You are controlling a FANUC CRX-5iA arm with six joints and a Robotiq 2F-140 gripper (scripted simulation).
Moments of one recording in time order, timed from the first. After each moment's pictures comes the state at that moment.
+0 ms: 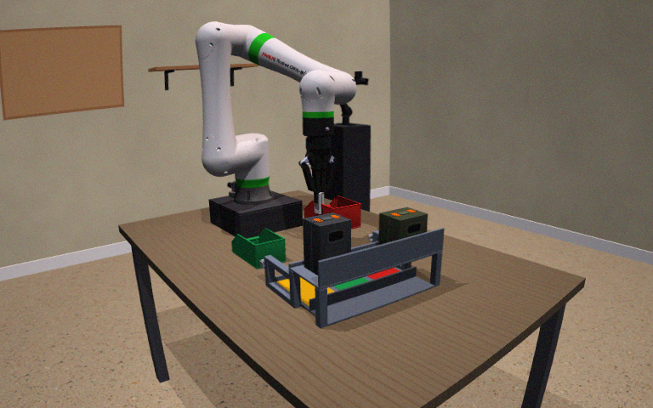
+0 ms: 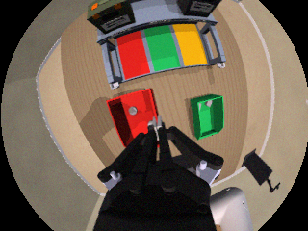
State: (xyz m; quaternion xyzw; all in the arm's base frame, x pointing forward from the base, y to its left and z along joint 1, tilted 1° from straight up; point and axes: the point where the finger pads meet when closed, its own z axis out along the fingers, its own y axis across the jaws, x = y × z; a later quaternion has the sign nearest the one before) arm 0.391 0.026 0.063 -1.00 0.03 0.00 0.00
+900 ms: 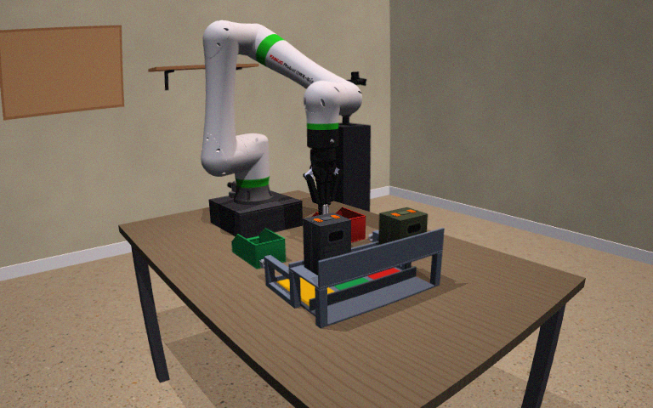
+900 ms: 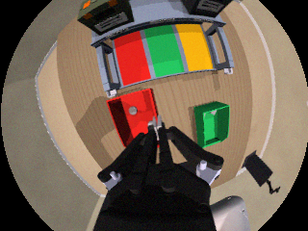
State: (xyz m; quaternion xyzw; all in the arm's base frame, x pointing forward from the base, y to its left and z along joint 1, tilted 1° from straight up) arm 0.415 0.025 0.030 -1.00 0.03 0.00 0.00
